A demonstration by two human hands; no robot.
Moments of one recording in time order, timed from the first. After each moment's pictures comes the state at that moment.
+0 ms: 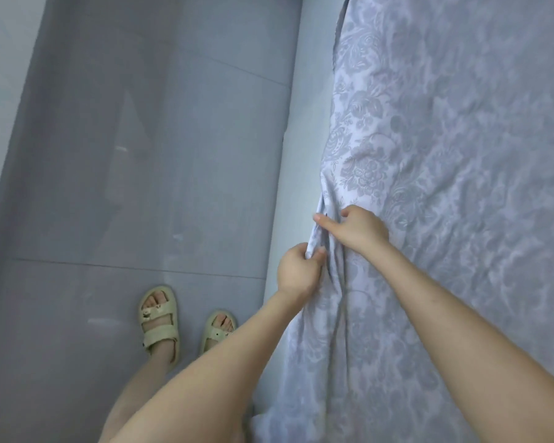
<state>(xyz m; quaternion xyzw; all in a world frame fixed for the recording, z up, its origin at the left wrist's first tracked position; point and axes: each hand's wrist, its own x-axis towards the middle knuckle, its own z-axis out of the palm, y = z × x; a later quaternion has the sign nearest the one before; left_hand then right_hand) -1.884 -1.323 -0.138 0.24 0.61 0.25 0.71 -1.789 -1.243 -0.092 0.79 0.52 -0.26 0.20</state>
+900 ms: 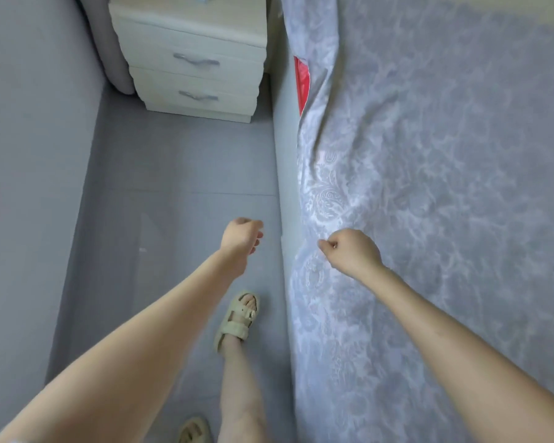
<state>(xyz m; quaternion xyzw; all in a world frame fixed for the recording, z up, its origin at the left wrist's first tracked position) -1.996 -1.008 -0.026 0.26 0.67 0.25 0.65 -1.809 -1.043 0.017 0.77 0.60 -0.22 0.08</state>
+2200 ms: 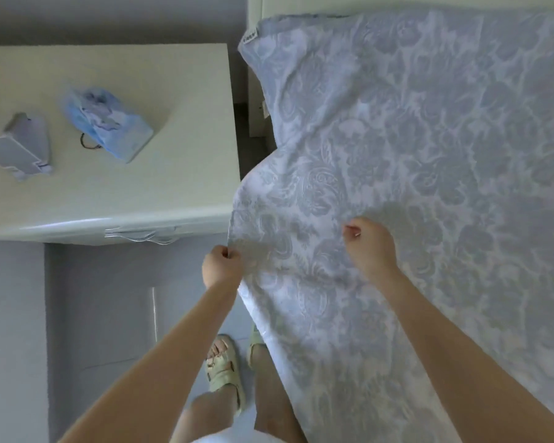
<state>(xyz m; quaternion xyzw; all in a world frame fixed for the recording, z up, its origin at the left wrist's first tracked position) -1.895 -0.324 -0.142 0.34 0.81 0.09 0.46 -1.670 -0.328 -0.093 0.83 0.49 -0.27 -0.08</state>
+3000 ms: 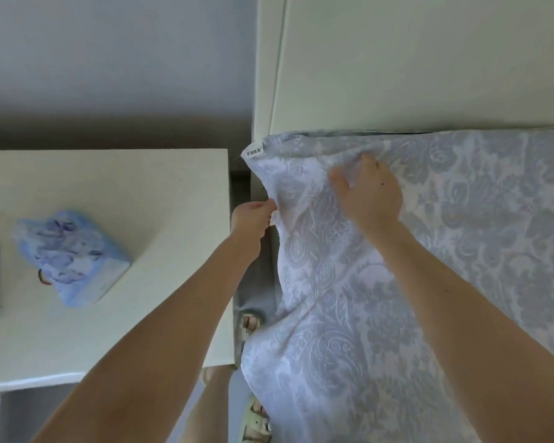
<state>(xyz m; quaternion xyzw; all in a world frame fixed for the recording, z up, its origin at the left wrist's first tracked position) -1.813 0.015 -0.173 0.20 0.70 0.24 0.64 -1.644 0.017 -0.109 0.81 0.57 -0.11 -0.05</state>
